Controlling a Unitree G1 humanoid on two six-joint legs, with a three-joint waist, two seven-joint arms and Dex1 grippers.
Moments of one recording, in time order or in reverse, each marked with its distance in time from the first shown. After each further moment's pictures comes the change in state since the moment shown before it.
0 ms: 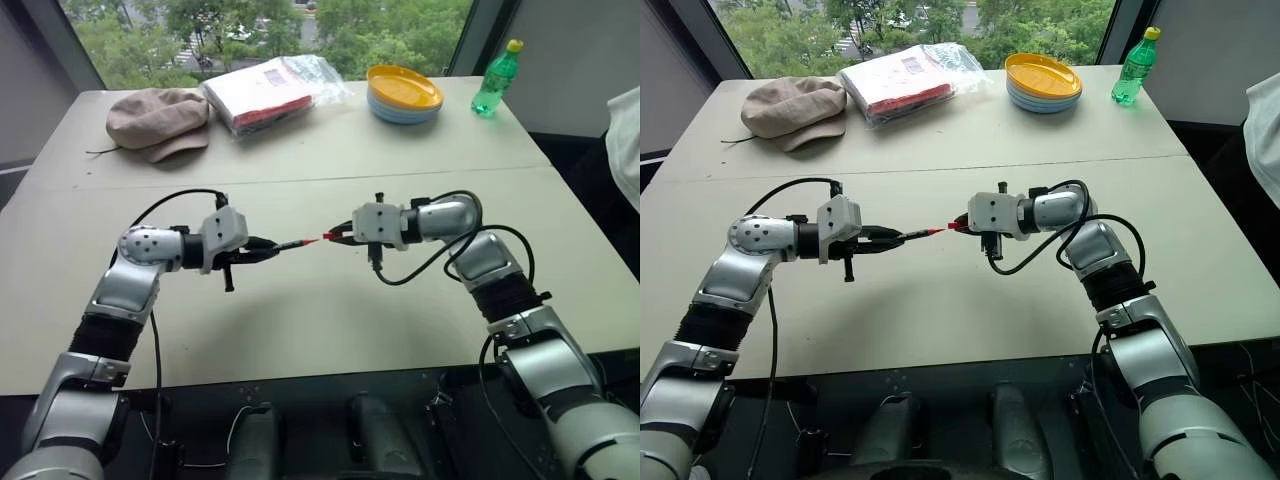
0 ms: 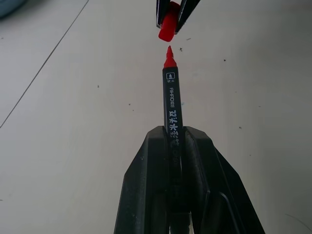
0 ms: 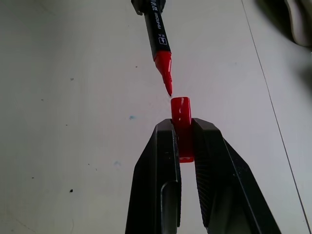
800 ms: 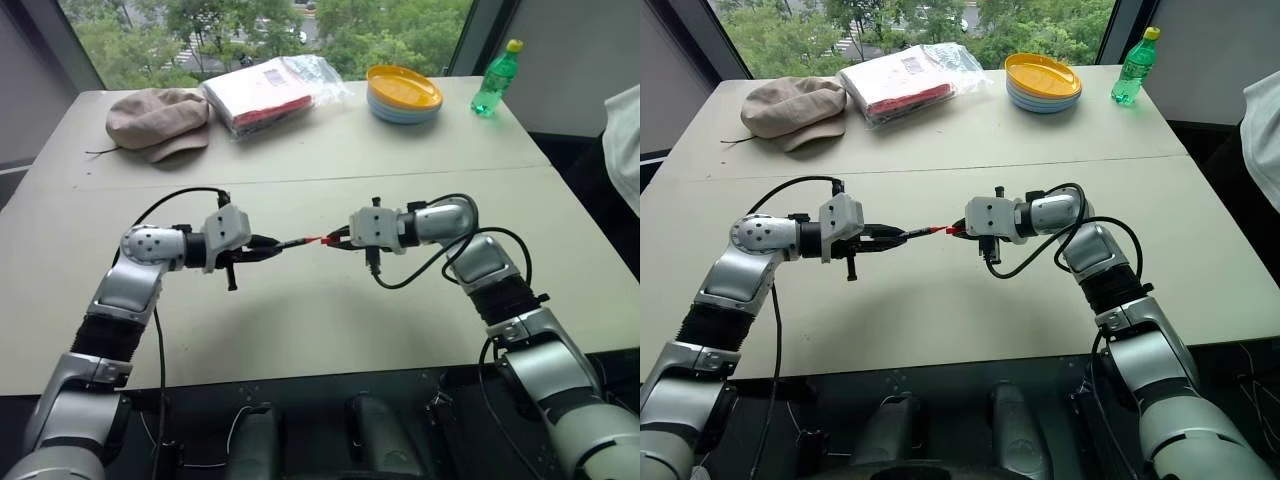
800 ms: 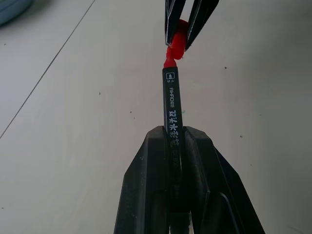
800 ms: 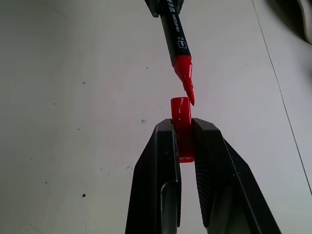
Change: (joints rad) left arm 0.004 -0.008 0.000 -0.037 -0.001 0.023 0.012; right arm 0.011 0.000 0.019 -0.012 0.000 0.010 0.002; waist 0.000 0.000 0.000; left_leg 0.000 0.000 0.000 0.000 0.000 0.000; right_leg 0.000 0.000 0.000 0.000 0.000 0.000
